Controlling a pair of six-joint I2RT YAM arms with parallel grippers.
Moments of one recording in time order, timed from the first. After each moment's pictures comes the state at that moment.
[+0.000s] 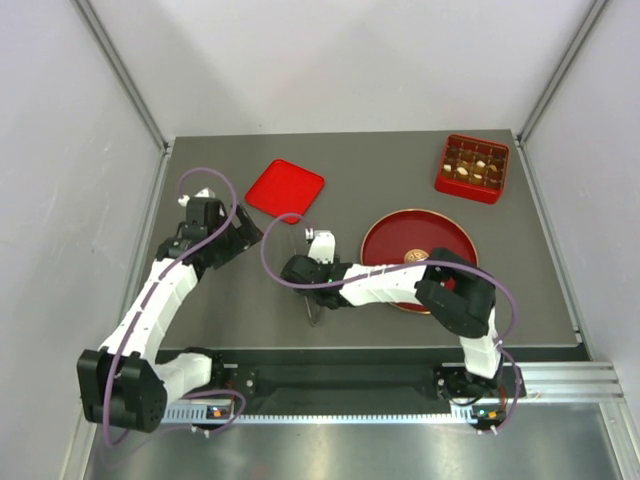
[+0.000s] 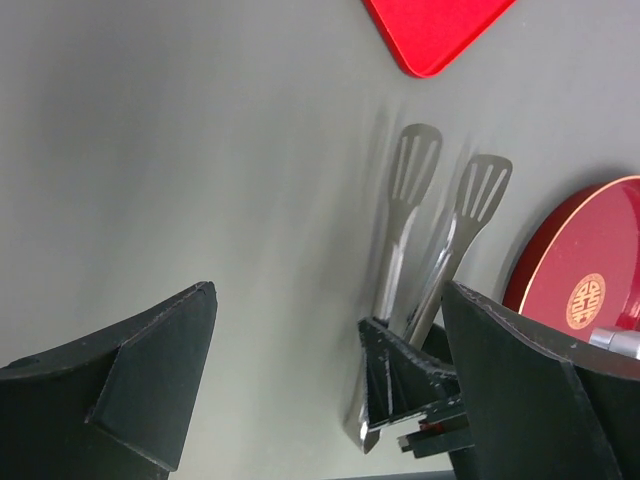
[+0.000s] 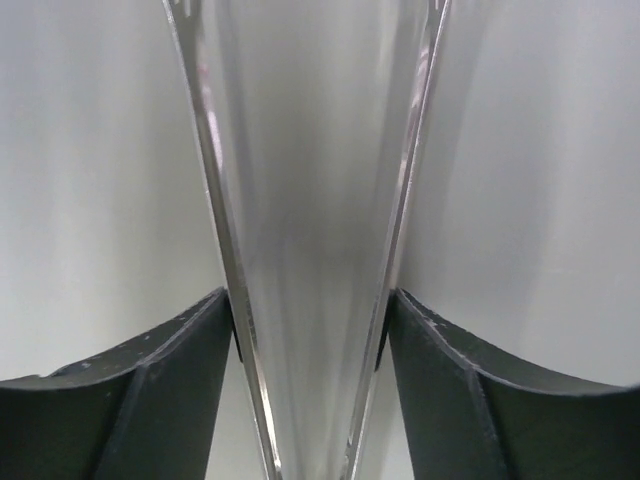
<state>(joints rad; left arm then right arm) -0.16 1.11 0.87 -0.55 0.04 -0.69 1.16 1.95 1.23 -0.25 0.58 0.94</state>
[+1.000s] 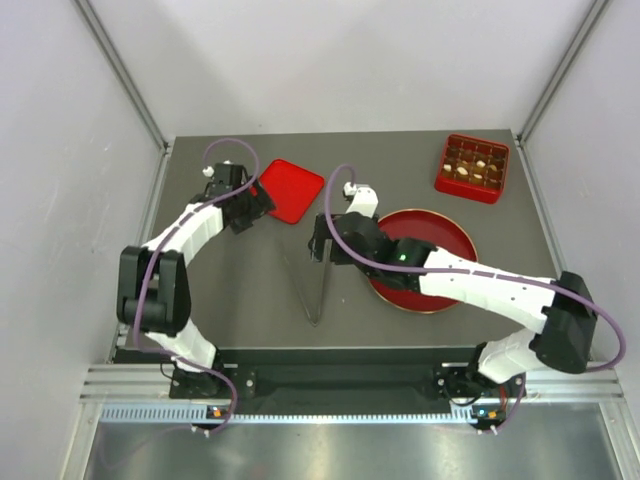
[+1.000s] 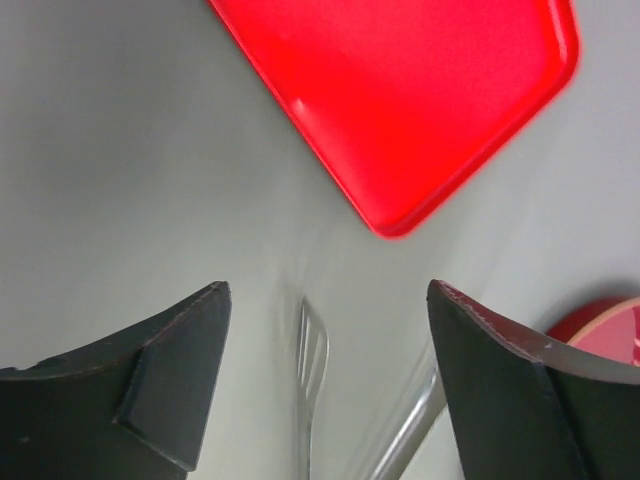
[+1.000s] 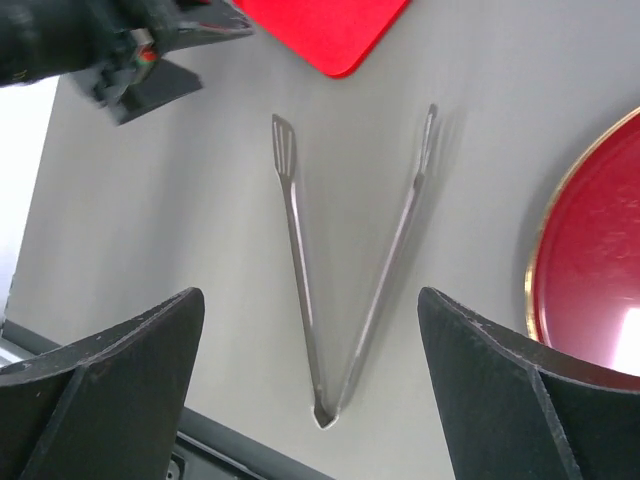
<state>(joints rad) -0.16 1.63 1.13 -0.34 0.04 -0.72 1.06 1.43 1.18 -0.34 0.47 0.75</state>
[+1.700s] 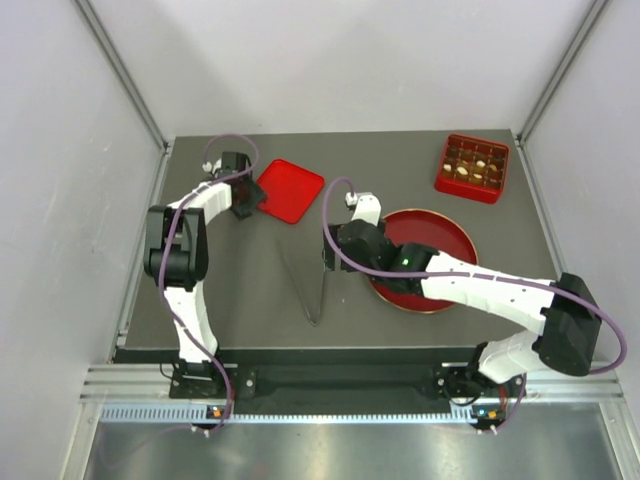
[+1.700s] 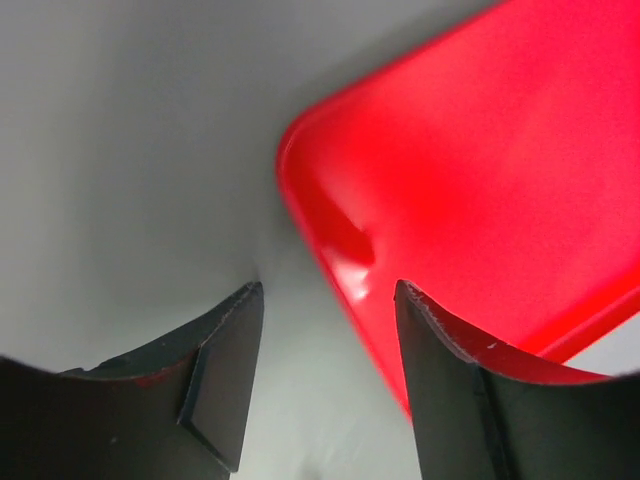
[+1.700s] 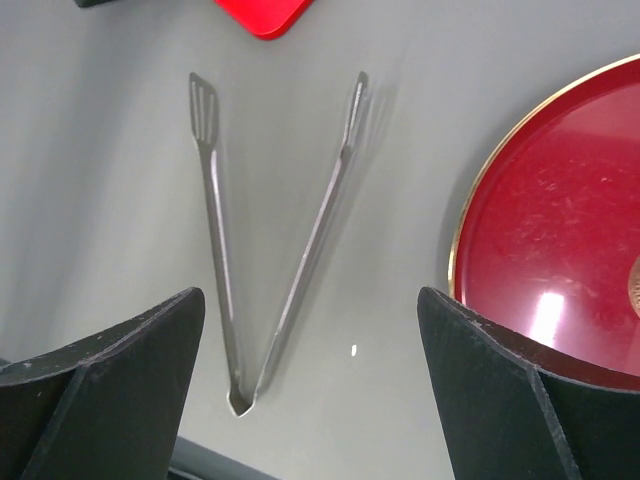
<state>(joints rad) -0.10 2.02 1.40 -0.32 -0.06 -0.77 1.04 1.40 1.08 -0.36 0.48 0.65</state>
